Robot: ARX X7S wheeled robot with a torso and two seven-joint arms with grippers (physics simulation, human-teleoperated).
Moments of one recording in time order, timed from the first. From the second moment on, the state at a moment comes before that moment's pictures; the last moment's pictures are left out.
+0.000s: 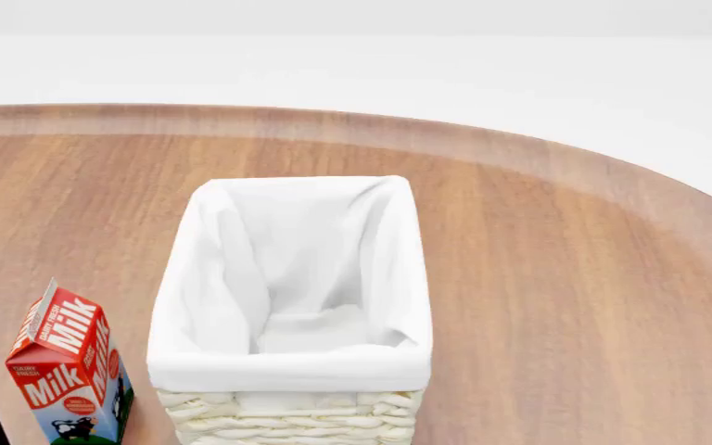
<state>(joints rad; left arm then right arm) 0.20 -0.40 0.28 0.34 -0.03 0.34 -0.66 -0.03 0.48 -0.86 0.08 -0.10 -0.23 -0.29</state>
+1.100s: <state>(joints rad) 0.20 -0.41 0.29 0.33 -0.03 0.34 -0.67 -0.13 0.53 -0.75 -0.14 0.21 -0.40 -0.28</state>
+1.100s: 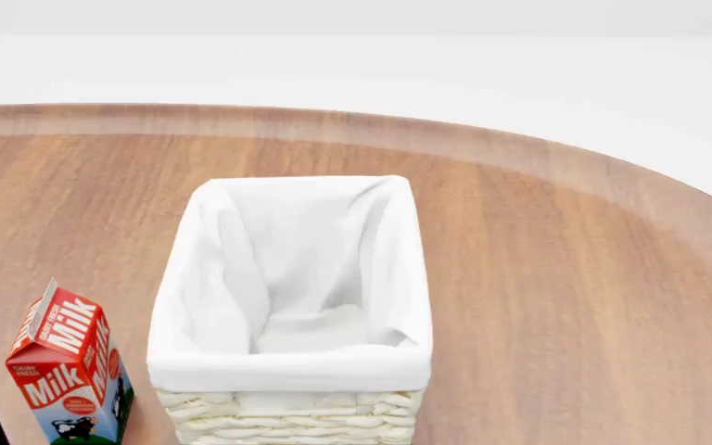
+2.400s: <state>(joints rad) 0.20 -0.42 0.30 0.34 -0.03 0.34 -0.69 -0.24 0.66 -0.61 -0.42 0.37 -0.61 -0.12</state>
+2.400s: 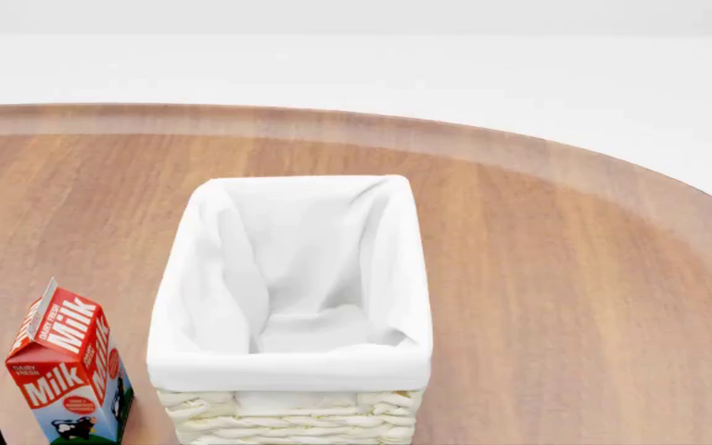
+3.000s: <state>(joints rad) 0.20 -0.43 0.30 0.35 -0.03 0.33 -0.69 -0.11 0.64 -0.53 -0.49 0.56 -0.42 0.03</state>
